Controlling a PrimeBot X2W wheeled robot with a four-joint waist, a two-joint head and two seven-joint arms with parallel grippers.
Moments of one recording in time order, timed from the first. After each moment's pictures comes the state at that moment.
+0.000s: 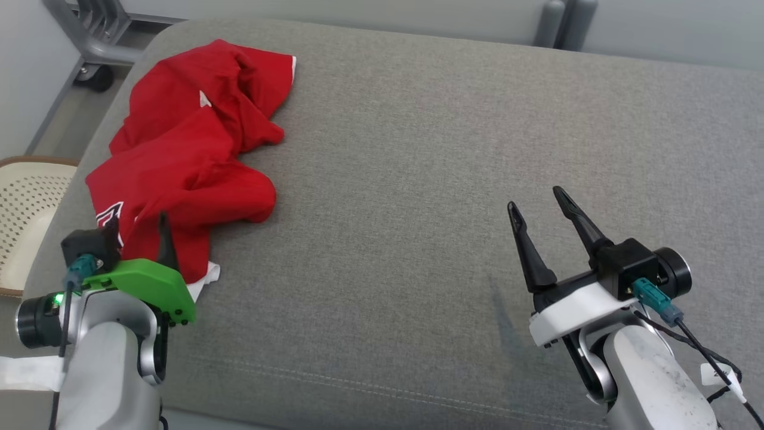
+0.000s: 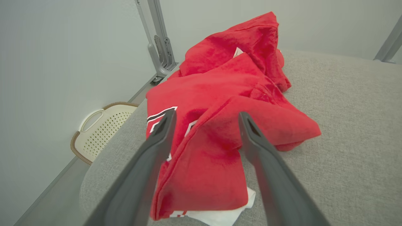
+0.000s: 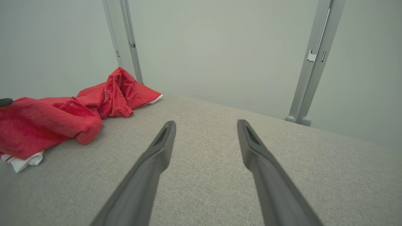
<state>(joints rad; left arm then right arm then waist) -0.36 0.08 -0.04 0.52 -0.20 0.07 -0.10 -0.14 -0.08 0.29 0.15 0.07 0.02 -0.25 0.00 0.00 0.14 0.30</state>
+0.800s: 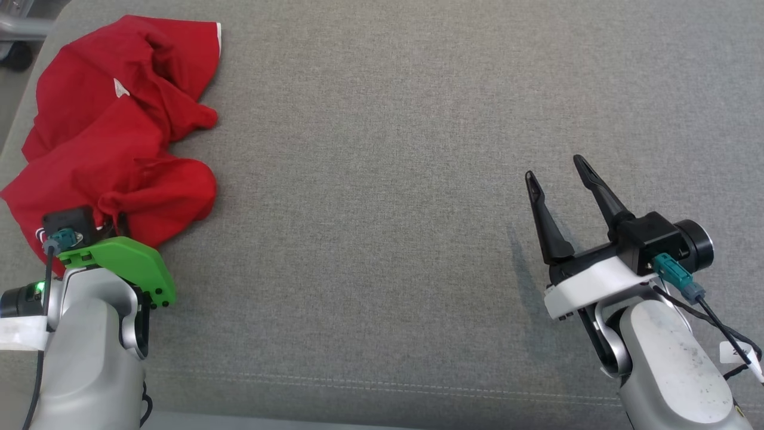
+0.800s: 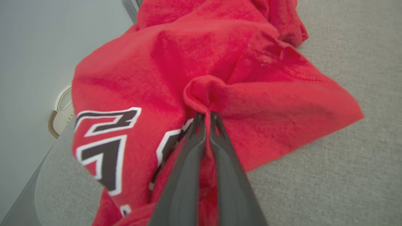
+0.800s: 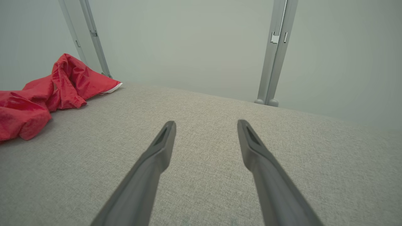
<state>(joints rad) -0.52 0.11 -0.01 0.77 -0.22 0.07 -0.05 -0.20 -0.11 0.25 0.15 0.06 0.03 -0.25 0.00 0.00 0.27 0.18</state>
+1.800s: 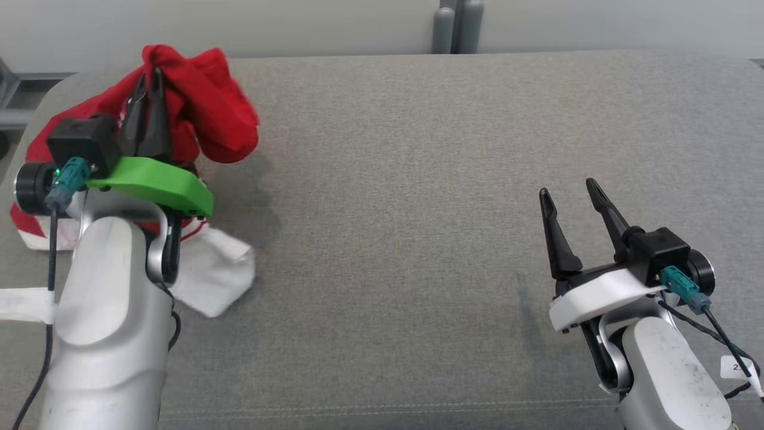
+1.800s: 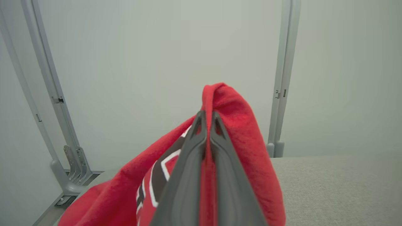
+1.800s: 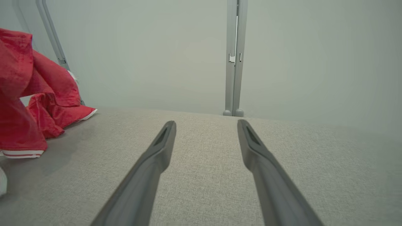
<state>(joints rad) -0.62 0.06 -0.09 0.51 -0.21 -0.05 -0.25 -0.16 -0.07 0.20 0.20 0.11 0.01 -0.25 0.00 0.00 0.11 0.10</state>
